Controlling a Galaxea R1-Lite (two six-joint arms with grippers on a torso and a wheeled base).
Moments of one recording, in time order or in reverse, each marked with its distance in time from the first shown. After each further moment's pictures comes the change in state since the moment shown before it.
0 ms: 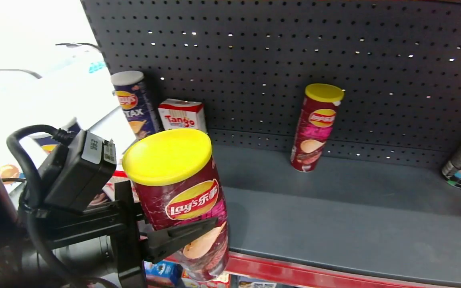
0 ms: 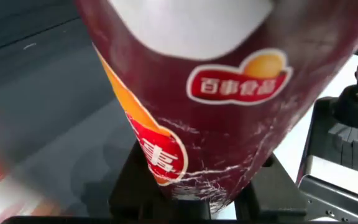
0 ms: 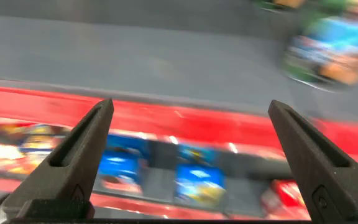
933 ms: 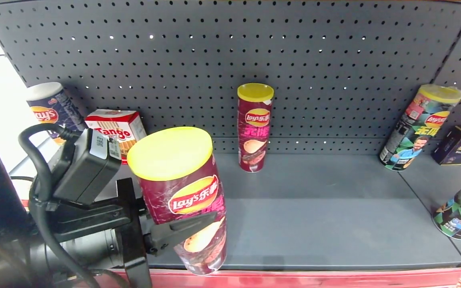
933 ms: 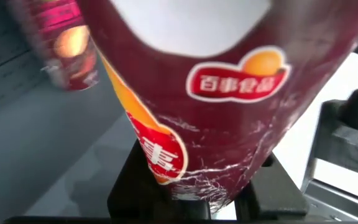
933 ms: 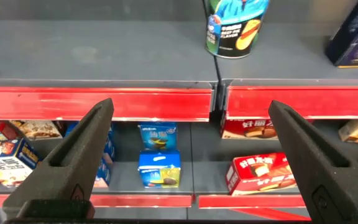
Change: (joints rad) left arm 0.010 0.014 0.003 -0.019 0.003 -0.002; right arm -0.002 0.000 0.000 0.000 0.000 0.001
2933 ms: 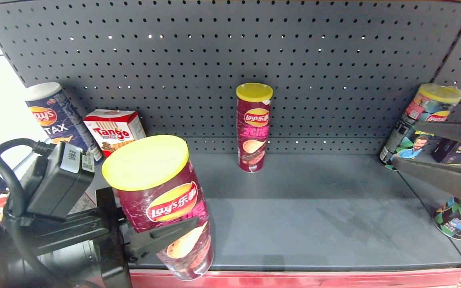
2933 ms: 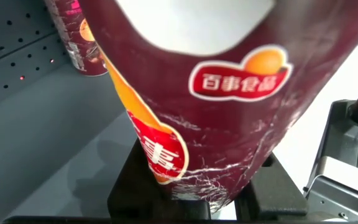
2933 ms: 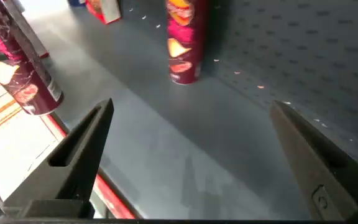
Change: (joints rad) left arm 0.065 -0.052 0.084 -0.037 -0.007 -0.010; right arm 0.463 1.093 -0.857 -0.139 0.281 -0.180
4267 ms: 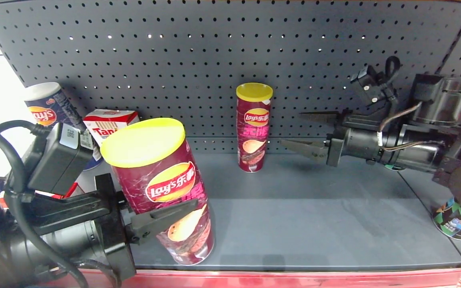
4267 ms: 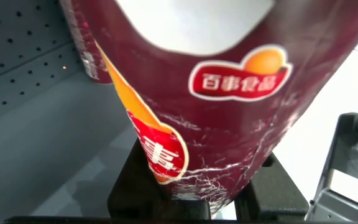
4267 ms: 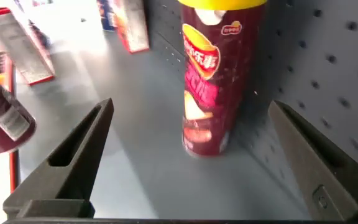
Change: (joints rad) left arm 0.029 0.019 -0.047 -0.001 0.001 -0.020; right arm -0.031 0.606 -0.190 -0.511 0.344 -0.003
